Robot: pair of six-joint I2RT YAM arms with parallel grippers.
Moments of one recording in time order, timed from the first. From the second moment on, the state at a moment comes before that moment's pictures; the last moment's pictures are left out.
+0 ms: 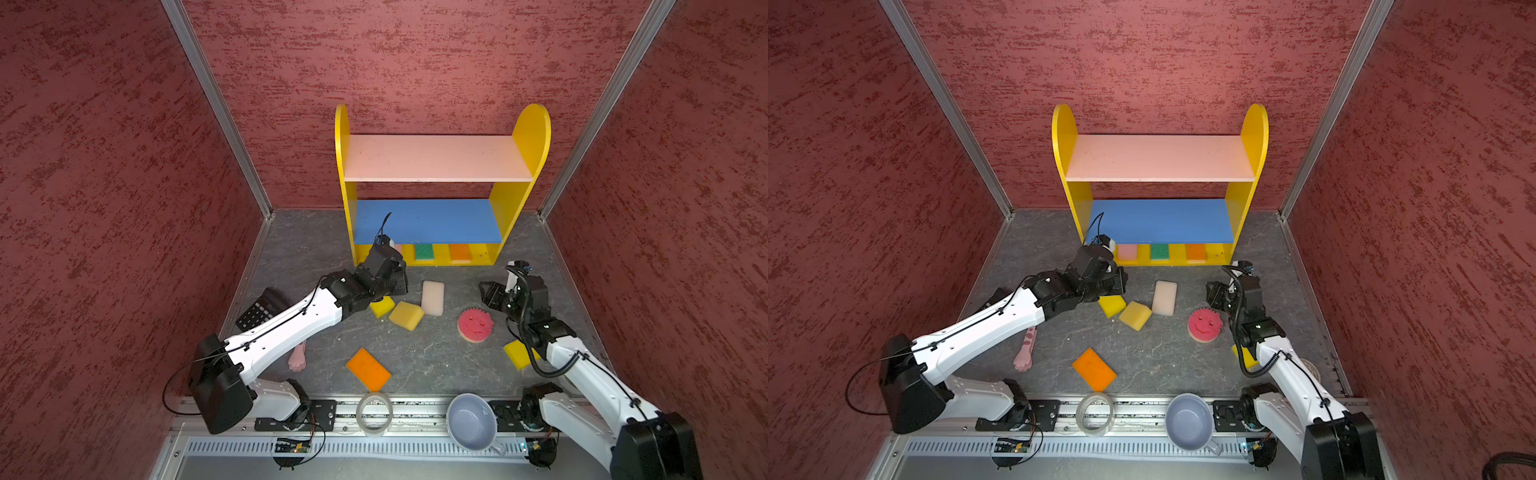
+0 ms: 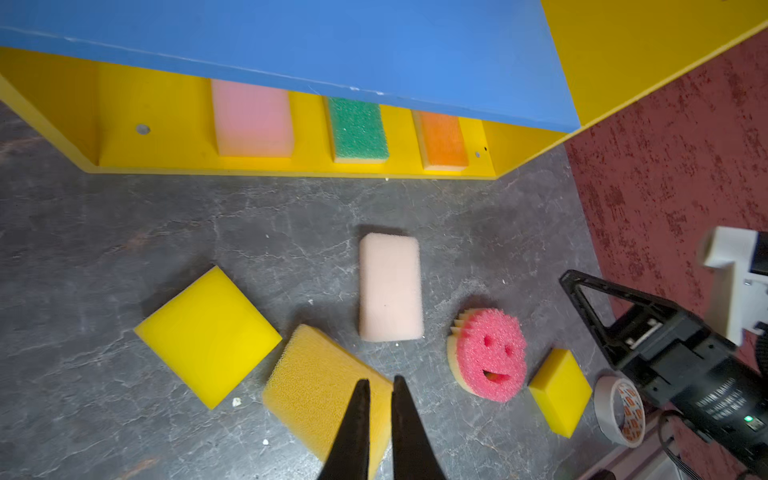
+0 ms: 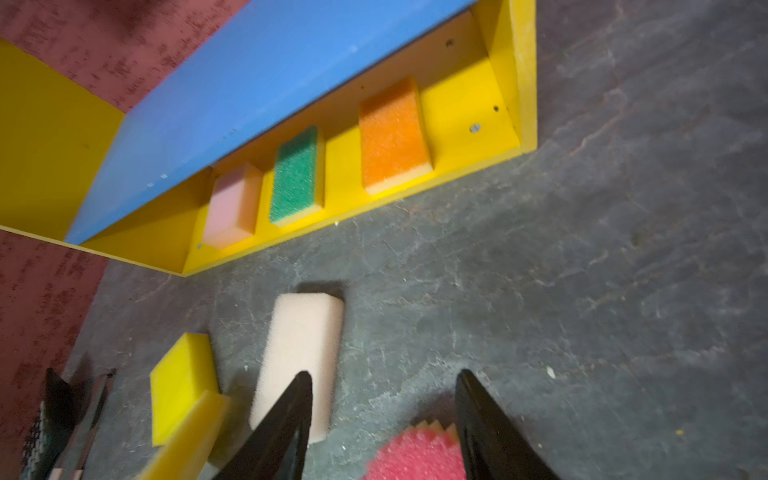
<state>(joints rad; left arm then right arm) -0.78 1.35 1.17 -0.56 -0.14 -0.73 0.20 0.96 0.51 -0.06 -0.13 0.54</state>
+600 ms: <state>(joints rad) -0.66 1.29 1.26 -0.63 -0.14 -0.49 0.53 1.04 0.75 -0.05 -0.09 0.50</state>
